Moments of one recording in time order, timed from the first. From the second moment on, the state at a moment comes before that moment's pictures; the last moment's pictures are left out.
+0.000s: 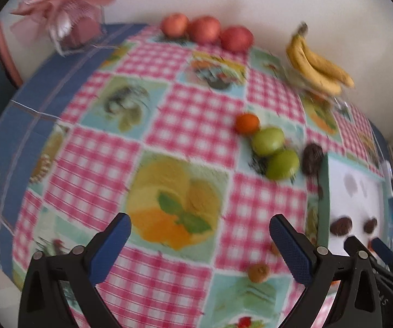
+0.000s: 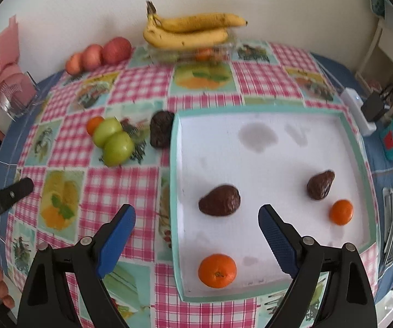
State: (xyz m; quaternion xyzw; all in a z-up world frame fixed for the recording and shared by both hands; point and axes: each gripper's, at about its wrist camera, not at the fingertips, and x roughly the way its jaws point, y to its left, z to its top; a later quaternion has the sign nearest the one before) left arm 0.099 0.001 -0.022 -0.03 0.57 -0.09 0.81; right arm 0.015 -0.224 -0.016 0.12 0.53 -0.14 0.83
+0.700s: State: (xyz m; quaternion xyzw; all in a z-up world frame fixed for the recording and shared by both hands) left arm 0.060 -0.060 -0.068 0.02 0.64 -0.19 0.74; right arm -0.008 -0.235 -0.021 0.14 0.52 -0.16 0.82
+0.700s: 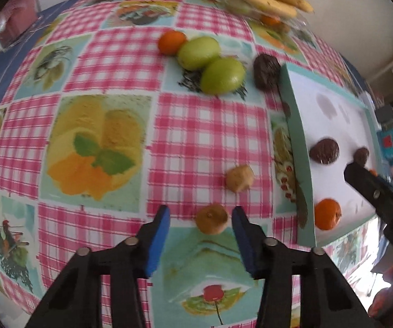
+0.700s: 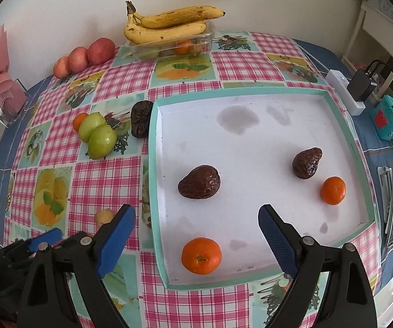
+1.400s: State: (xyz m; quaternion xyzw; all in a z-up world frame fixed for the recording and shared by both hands) left arm 0.069 -0.042 -0.037 -0.01 0.59 -0.16 0.79; right arm -0.003 -0.234 -0.025 0.15 0.53 -0.15 0.82
